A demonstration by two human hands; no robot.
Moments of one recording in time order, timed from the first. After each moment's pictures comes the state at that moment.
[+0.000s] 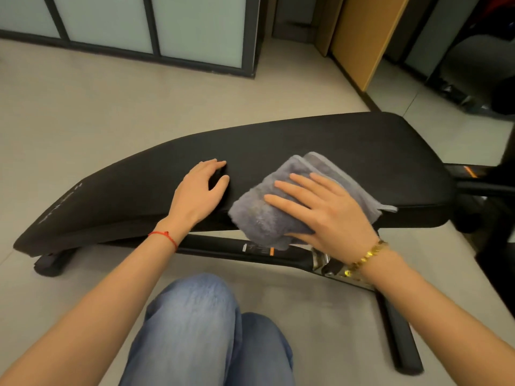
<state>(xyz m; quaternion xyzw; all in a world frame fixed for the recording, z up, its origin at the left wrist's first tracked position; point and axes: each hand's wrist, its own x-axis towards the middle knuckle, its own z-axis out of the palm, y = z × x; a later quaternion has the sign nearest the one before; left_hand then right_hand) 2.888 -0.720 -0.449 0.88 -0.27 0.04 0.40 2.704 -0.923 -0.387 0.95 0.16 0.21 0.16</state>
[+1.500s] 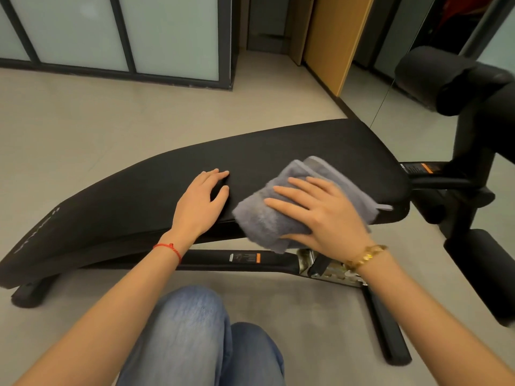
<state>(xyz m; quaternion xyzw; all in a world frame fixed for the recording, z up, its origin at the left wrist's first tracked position) 2.861 -0.757 -0.431 0.88 -0.30 0.03 0.37 2.678 -0.950 -0.373 0.96 0.11 0.20 0.16</state>
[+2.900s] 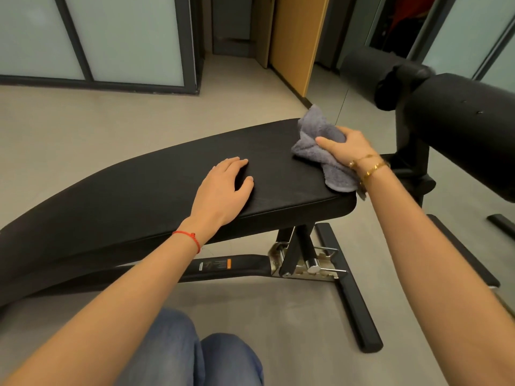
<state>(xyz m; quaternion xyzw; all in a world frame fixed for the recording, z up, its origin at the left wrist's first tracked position) 2.802 -0.859 -0.381 0.85 -0.40 0.04 0.35 2.687 -1.087 -0.297 0.85 -0.37 0.19 -0.32</state>
